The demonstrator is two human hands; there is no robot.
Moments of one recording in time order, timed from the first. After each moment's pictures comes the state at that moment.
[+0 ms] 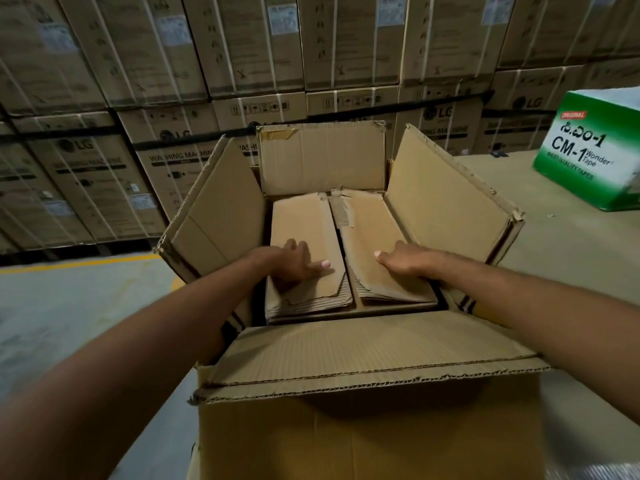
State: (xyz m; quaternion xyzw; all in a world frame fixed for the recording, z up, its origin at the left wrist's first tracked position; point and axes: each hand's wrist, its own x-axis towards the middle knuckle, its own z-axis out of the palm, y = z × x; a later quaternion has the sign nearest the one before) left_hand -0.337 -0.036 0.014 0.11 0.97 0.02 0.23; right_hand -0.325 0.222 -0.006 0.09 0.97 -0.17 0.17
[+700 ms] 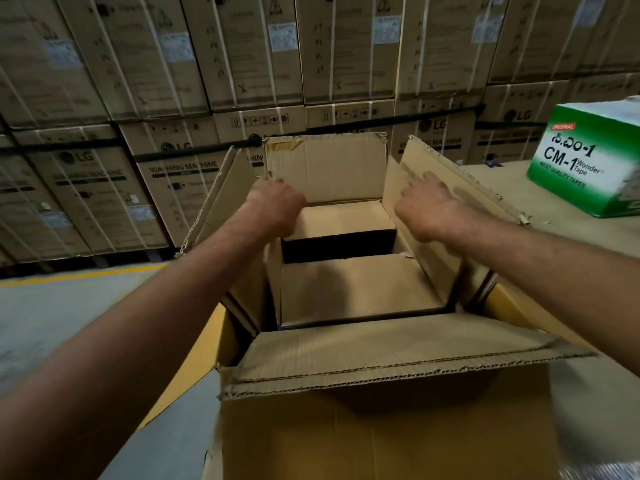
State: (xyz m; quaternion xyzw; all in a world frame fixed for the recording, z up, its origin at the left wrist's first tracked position) left_hand -0.306 -0.048 0.128 0.17 0.95 -0.24 -0.08; right_hand -0.297 0.198 0.111 -0.08 0.93 0.36 -0.02
